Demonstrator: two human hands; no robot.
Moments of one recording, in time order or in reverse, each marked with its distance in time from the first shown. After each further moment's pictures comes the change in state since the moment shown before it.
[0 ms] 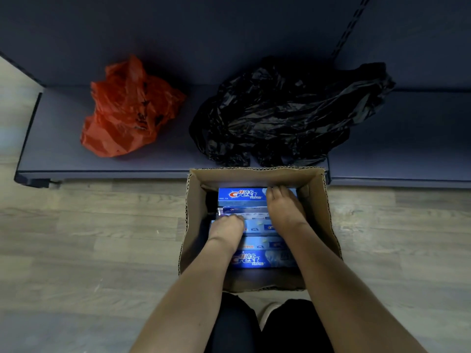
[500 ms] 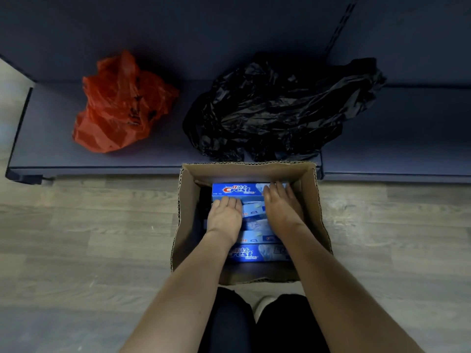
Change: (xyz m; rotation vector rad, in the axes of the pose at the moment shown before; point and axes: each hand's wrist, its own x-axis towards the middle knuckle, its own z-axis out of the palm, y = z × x) left_hand 0.005 0.008 0.007 0.151 0.174 0.023; right_hand -0.018 0.006 -0.001 0.053 -0.024 0.007
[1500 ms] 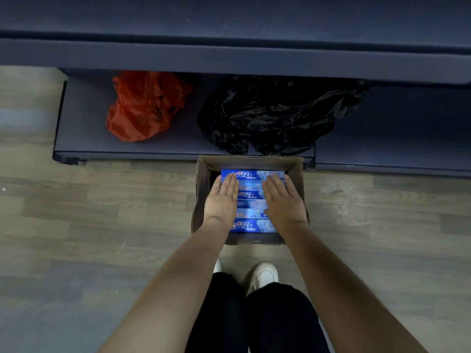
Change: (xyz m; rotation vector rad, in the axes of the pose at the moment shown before) left_hand -0.082 -0.013 -0.072 0.314 -0.081 -0.001; right_hand -0.086 -0.003 -0.074 -0.283 -0.054 -0.122
